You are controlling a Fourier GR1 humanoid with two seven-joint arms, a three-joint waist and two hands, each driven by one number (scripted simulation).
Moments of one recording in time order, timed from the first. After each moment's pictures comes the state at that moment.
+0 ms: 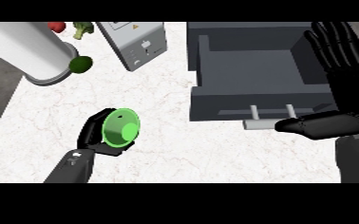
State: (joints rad) left arm -0.46 0.16 0.20 -0.29 -0.12 -0.23 -1.06; right arm -0.31 -0.22 -0.15 -1.85 -0.13 0.20 0.15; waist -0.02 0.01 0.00
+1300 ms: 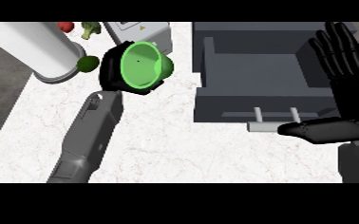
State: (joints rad) left arm -0.75 0.03 0.24 -0.65 0.04 -0.12 -0.83; right arm -0.25 -0.21 -0.16 -1.86 -0.11 0.19 0.12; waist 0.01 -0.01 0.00
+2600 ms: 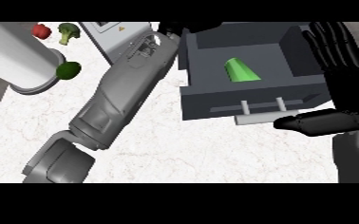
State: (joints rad) left arm -1.33 0.00 -0.16 -0.41 0.25 0.34 -0.26; right arm -0.31 -0.21 -0.15 -1.80 -0.12 0.22 0.08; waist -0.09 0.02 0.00
